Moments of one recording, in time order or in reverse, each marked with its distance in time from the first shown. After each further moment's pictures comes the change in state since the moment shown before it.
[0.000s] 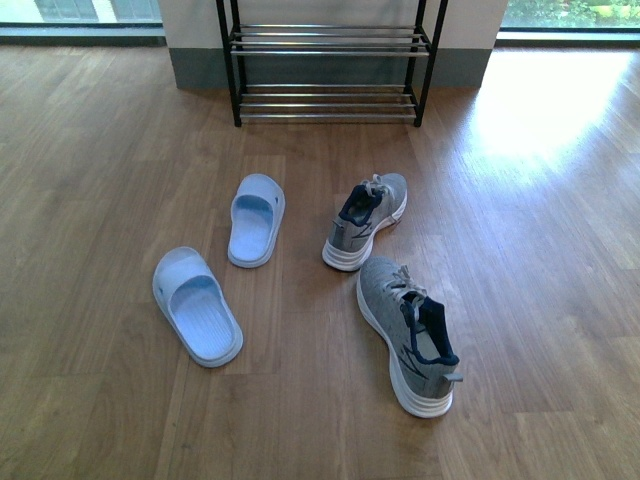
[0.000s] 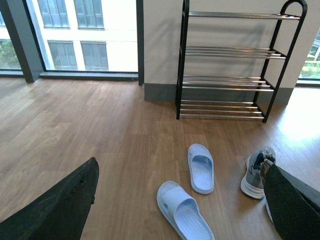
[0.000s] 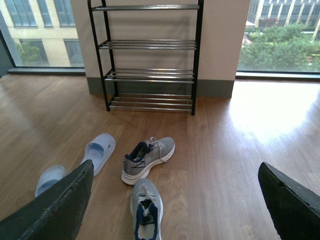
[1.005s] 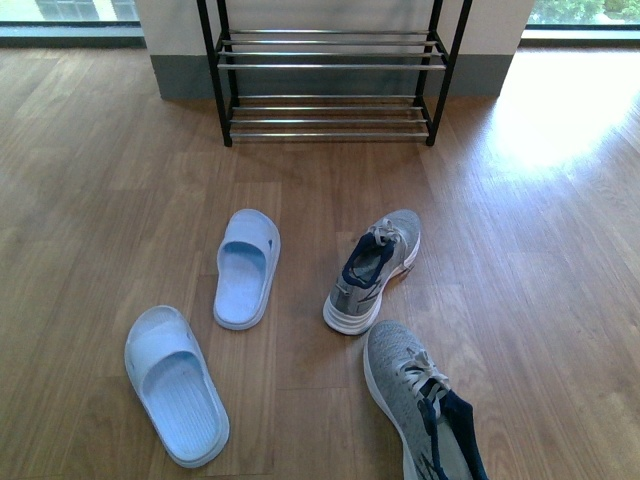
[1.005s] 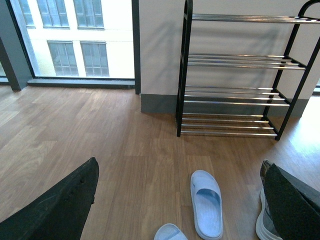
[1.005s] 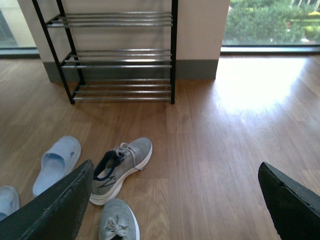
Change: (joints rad) left arm 0.000 0.000 0.000 0.000 0.000 0.000; right arm -0.103 0.586 0.079 0.280 -0.012 0.008
